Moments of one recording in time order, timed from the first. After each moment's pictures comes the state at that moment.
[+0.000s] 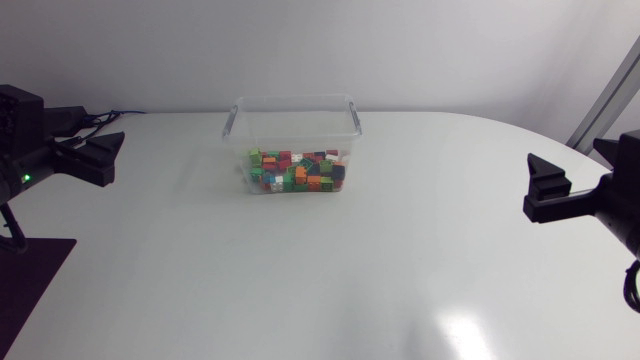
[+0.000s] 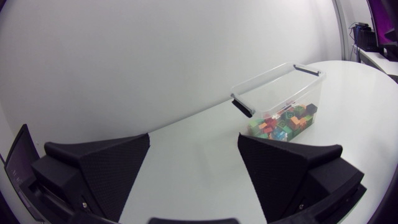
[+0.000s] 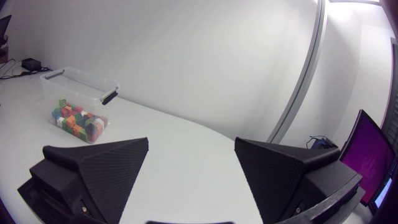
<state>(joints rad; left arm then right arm) 0.15 0.94 0.66 0.02 0.18 0.44 0.13 0.58 0.49 -0.09 0.24 -0.30</state>
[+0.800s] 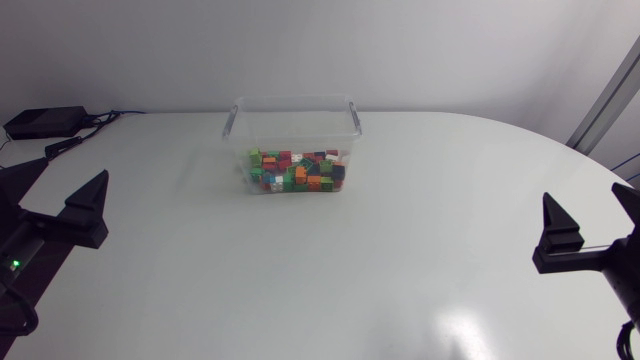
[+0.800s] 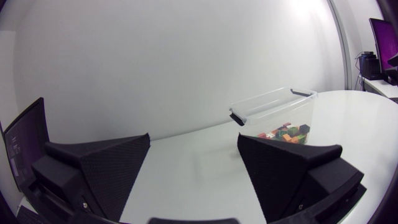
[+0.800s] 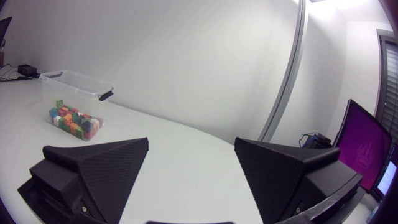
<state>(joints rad) 0.15 0.48 0.30 0.14 0.17 0.27 0.07 0.22 0.26 -0.12 0.21 -0.30</state>
